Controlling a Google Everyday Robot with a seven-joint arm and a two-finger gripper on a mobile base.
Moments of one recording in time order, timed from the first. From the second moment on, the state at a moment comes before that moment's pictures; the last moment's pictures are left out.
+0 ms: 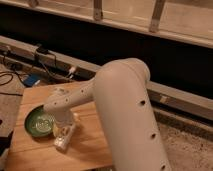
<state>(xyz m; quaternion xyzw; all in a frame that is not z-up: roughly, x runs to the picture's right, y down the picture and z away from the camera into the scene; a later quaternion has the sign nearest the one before) -0.215 0.228 0.810 -0.32 0.16 0.46 0.82</state>
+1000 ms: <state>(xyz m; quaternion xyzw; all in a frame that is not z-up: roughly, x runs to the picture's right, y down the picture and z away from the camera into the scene) -0.202 0.200 0.807 -0.31 0.13 0.48 0.81</state>
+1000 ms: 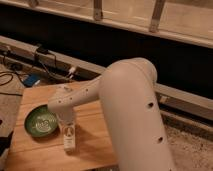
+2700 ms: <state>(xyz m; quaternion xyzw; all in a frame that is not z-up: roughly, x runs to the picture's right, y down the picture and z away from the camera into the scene) -0.332 0.131 0.746 -0.29 -0.07 0.25 0.92</state>
